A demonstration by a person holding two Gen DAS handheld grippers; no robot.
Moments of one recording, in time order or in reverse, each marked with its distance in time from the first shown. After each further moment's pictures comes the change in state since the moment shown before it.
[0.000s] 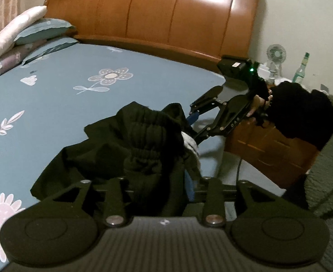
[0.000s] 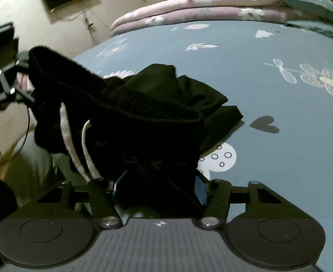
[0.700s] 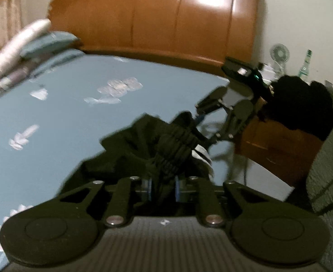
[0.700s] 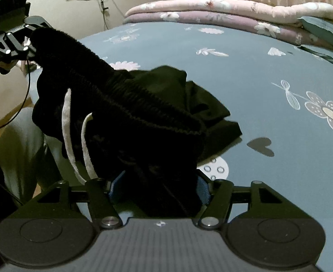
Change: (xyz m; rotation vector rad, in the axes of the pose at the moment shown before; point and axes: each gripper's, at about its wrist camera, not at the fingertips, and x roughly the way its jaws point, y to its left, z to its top) left arm -0.026 -0.003 0.009 0.067 -0.046 0.119; right arm 0.006 0.003 0.014 -0.150 0.014 -0.023
